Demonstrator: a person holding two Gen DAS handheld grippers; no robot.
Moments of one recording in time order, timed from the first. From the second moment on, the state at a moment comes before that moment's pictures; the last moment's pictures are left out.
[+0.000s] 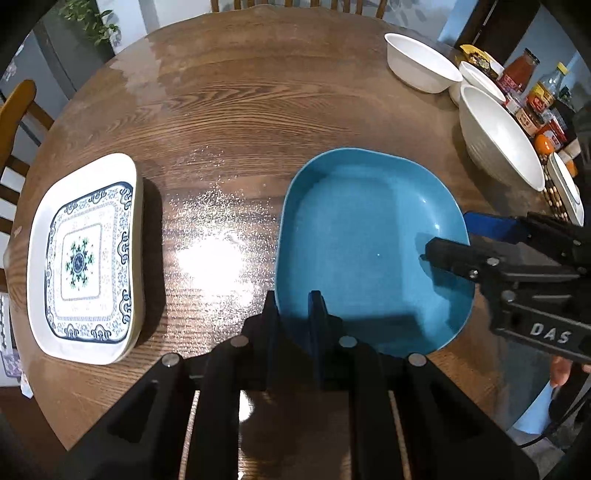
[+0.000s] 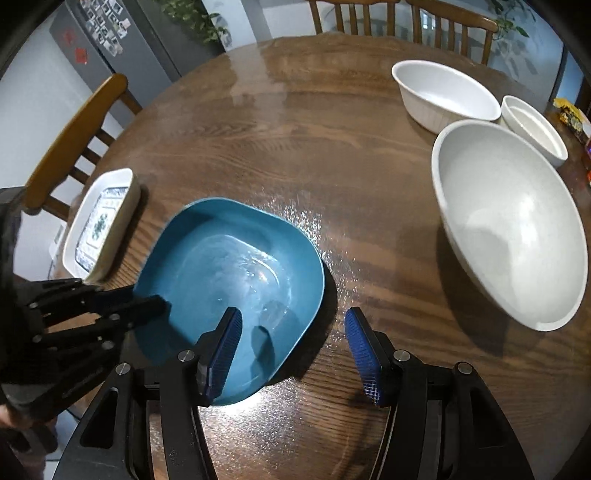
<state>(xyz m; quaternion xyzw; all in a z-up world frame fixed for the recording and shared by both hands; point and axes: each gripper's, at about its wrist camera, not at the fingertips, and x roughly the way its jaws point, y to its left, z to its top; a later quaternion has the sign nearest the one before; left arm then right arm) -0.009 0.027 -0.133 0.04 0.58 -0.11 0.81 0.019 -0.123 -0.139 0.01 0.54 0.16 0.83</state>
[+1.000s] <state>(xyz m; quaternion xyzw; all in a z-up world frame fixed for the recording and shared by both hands) -0.005 0.028 -0.109 0.02 0.55 -0.10 0.83 0.006 -0.127 -0.118 0.00 0.50 0.15 0.85</state>
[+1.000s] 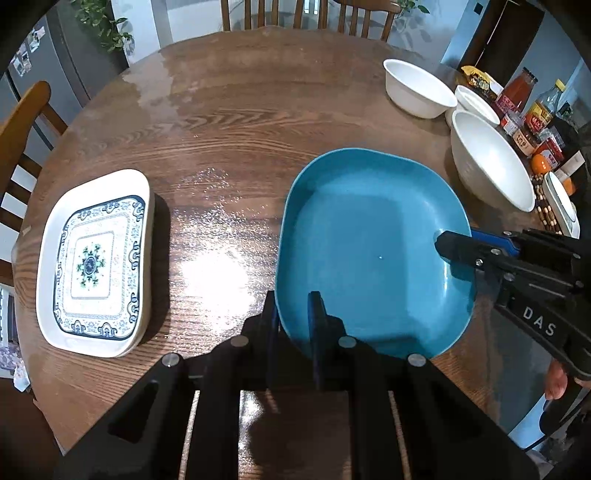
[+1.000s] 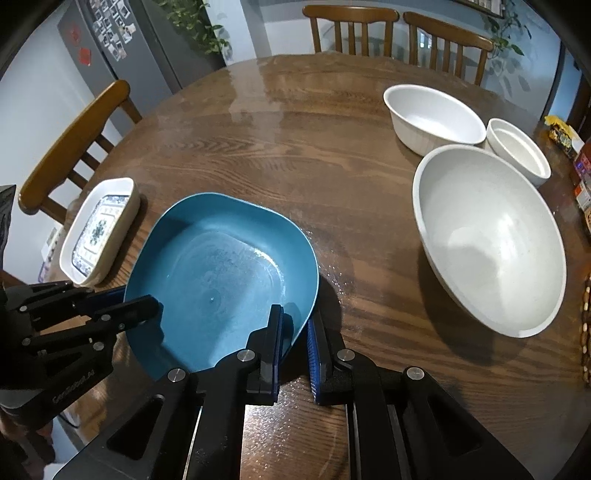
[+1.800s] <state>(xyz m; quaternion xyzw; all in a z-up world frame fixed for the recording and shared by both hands) -0.012 0.141 -0.069 -0.02 0.50 0.02 0.87 0.008 -0.024 -0.083 -0.04 0.47 0.26 0.85</state>
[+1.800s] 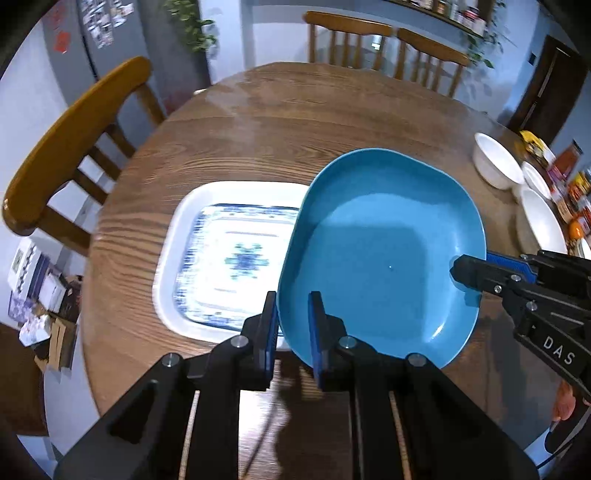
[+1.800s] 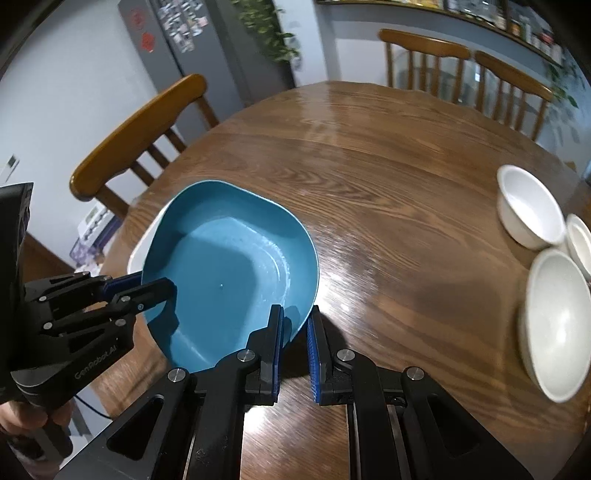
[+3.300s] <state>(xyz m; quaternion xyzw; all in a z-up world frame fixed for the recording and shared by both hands) 0.003 0.211 -0.101 -0.04 0.54 0.07 0.84 0.046 0.076 -0.110 -0.11 0.50 0.26 0.82</state>
